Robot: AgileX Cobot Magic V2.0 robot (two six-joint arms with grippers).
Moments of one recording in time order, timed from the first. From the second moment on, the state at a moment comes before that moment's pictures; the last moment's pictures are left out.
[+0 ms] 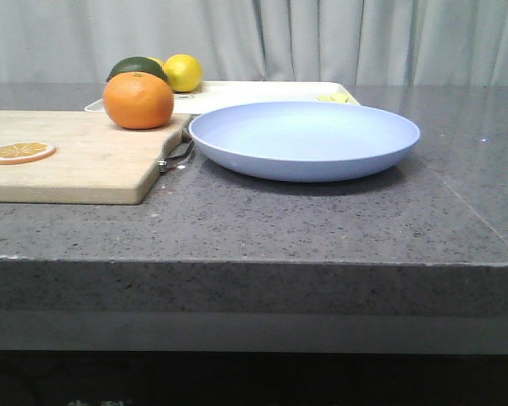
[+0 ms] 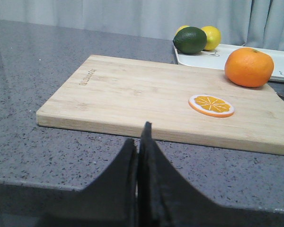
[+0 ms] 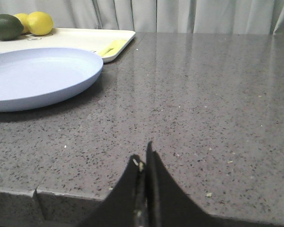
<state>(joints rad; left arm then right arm) -0.02 0.00 0.00 -0.07 0.17 -0.03 0.10 -0.01 0.03 0.01 0.14 0.05</state>
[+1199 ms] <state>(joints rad) -0.02 0.00 0.00 -0.07 0.17 -0.03 0.10 -0.01 0.03 0.01 0.14 0.05</state>
